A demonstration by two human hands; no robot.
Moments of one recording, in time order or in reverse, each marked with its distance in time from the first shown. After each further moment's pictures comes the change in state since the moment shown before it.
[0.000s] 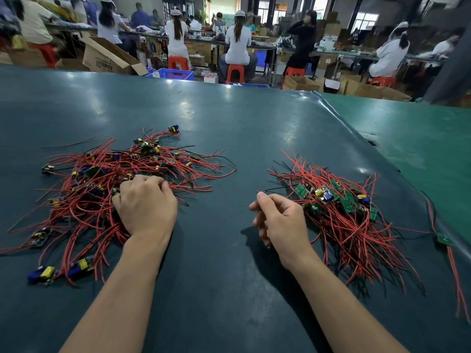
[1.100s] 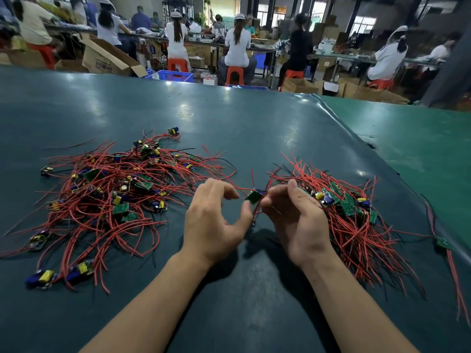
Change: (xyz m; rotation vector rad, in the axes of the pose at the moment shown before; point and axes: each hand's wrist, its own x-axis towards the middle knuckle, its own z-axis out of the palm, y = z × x) left_hand -0.057 0.052 0.004 -0.682 -0.037 0.568; right_hand 0.007 -0.014 -0.013 0.635 -0.103 -0.009
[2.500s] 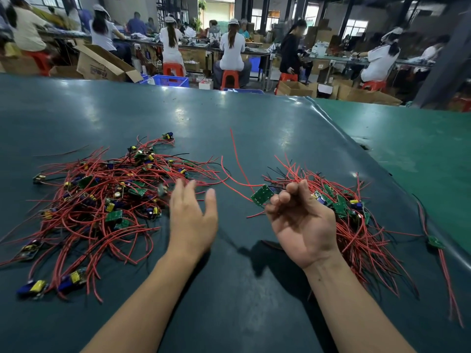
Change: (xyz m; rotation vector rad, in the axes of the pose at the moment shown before) left_hand 0.011 -0.022 0.006 0.011 -0.096 -0.533; right_hand 0.001 -0.017 -0.006 0.331 -0.017 0.092
